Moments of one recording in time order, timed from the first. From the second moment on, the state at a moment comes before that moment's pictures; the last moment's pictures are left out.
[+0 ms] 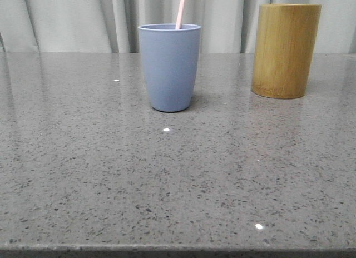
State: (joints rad) left arm -0.04 0.66 -0.77 -0.13 0.90 0.13; right arm 0.32 0.40 -0.56 -0.22 0.59 0.25
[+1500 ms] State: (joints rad) left arm -0.04 0.00 0.00 0.03 0.01 0.02; right arm 0.32 0.40 -0.56 -0.22 0.59 0.26
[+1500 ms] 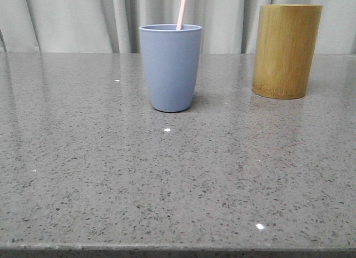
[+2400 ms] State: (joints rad) left arm -0.04 0.00 0.00 0.03 0.01 0.02; right arm 0.32 0.40 -0.56 -0.22 0.59 0.26
